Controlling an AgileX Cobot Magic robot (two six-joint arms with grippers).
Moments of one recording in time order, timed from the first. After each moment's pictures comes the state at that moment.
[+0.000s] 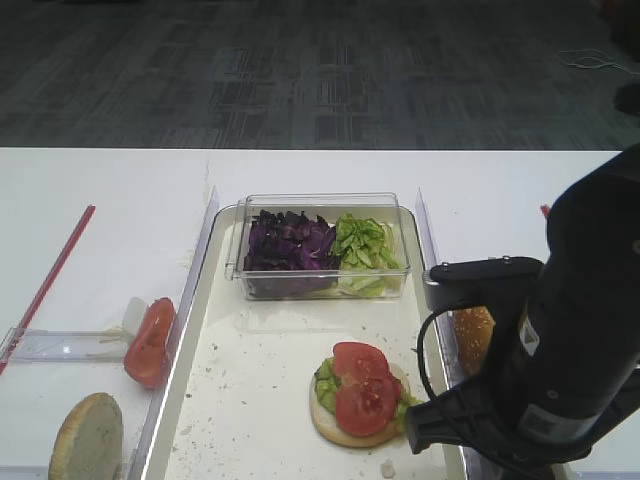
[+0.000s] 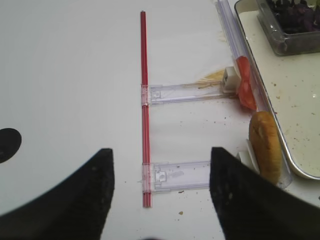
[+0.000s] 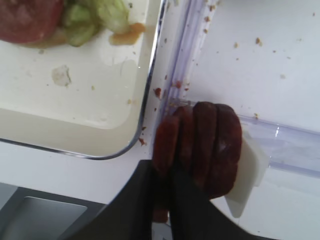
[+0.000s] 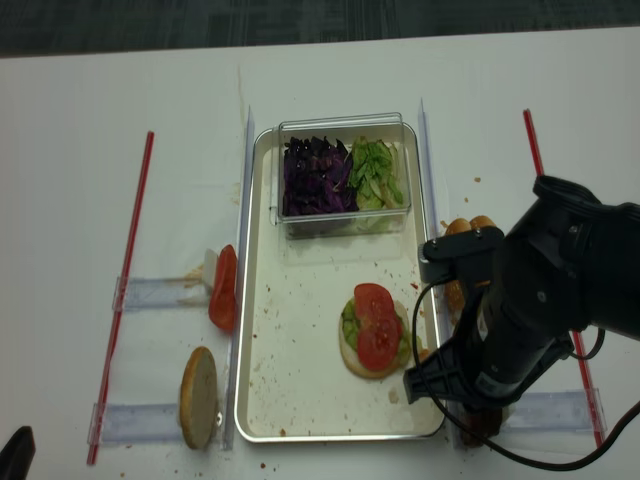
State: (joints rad) left arm -0.01 -0.02 -0.49 0.04 1.18 -0.03; right arm 0.72 1.46 -0.71 0.09 0.86 0.44
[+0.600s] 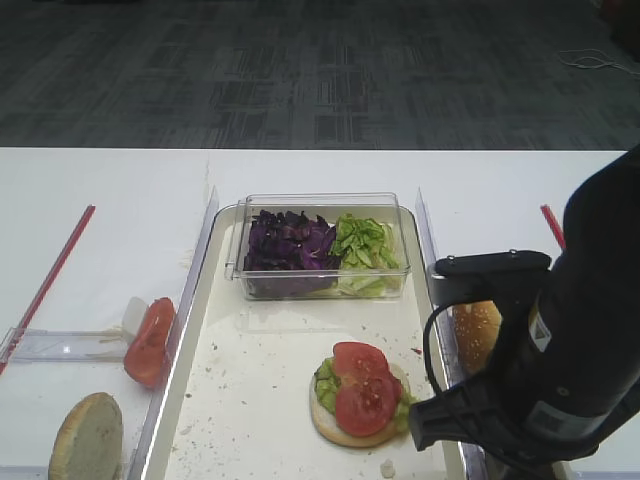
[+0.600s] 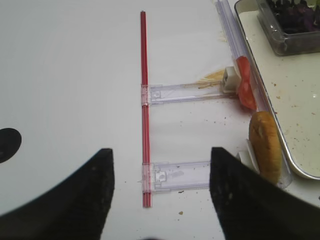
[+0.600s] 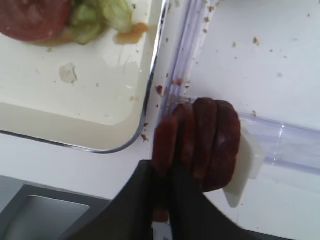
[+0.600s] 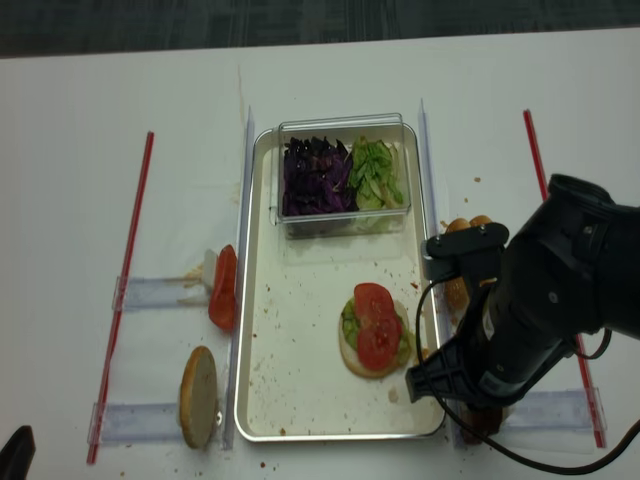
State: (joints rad) left arm -0.01 -0.02 -0.49 0.04 1.18 -0.03; right arm 0.72 1.42 -0.71 0.09 0.87 0.44
